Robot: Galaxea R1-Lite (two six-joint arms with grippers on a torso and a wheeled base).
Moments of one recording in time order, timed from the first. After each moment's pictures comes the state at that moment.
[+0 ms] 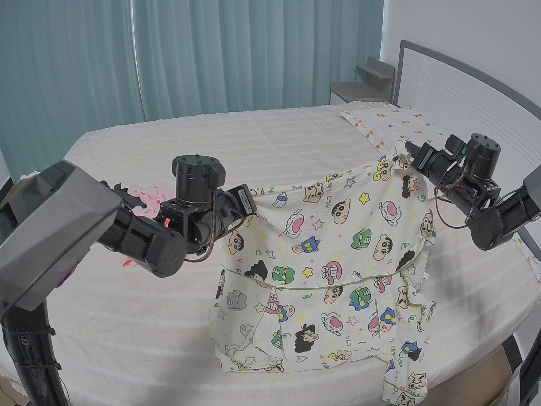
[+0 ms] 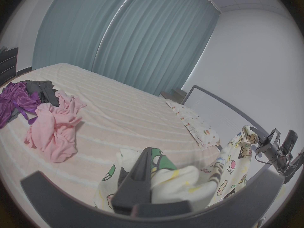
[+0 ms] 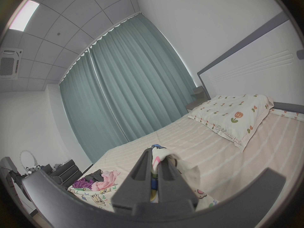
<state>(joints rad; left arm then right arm) -0.48 2.19 -1.22 -0.68 0.18 -0.53 0.14 2.06 -1.02 -1.12 0.10 0.47</state>
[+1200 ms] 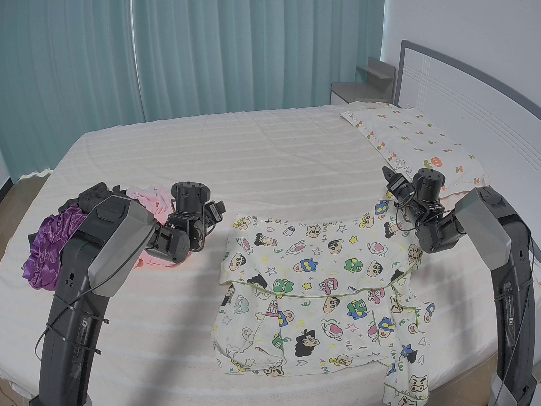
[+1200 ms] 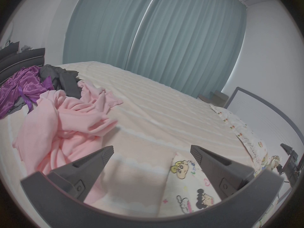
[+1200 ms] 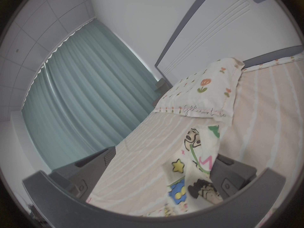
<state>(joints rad) -0.26 2.65 -1.72 -0.53 0.29 -0.53 0.08 2.60 -1.59 -0.98 -0.17 0.73</state>
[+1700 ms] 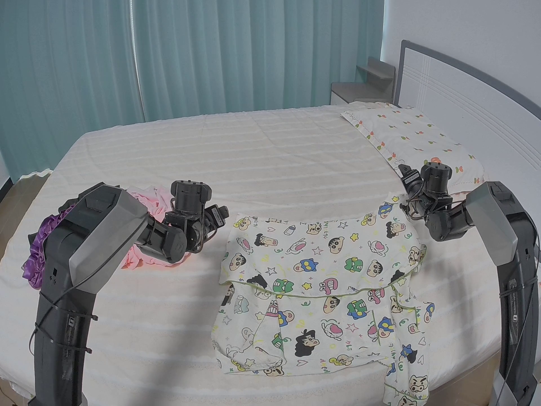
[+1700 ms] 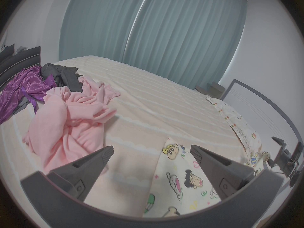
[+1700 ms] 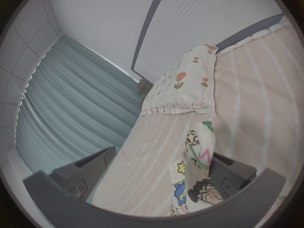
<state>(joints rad) -0.29 2.50 -1.53 -0.50 0.24 -0.55 0.04 2.58 -1.66 -0.77 -0.20 0.99</state>
